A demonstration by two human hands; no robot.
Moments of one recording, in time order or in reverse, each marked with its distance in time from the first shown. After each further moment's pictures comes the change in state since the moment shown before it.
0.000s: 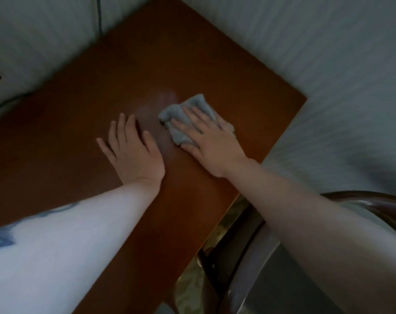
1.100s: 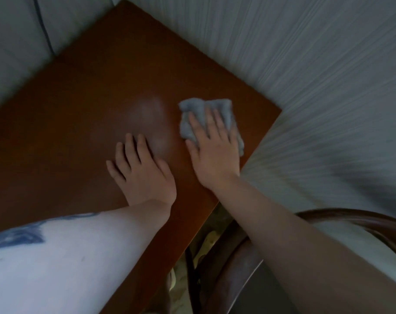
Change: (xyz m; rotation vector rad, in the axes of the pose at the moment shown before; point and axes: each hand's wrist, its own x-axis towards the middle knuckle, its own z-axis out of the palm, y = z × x) left_hand -0.032 0.078 0.041 0.201 -0.076 0.027; right_hand -0.009 0.061 -0.011 0.087 0.119 0.376
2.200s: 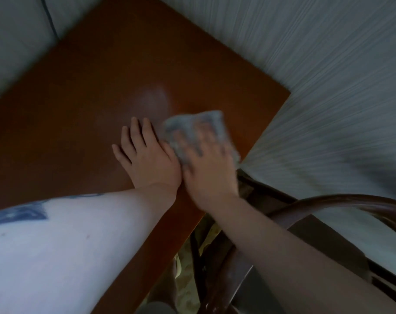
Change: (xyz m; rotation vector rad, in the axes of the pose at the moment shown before) left_hand 0.000 -0.002 0.002 -0.015 0.021 -0.002; right_hand -0.058 -0.021 0.020 -0.037 0.033 -0.067
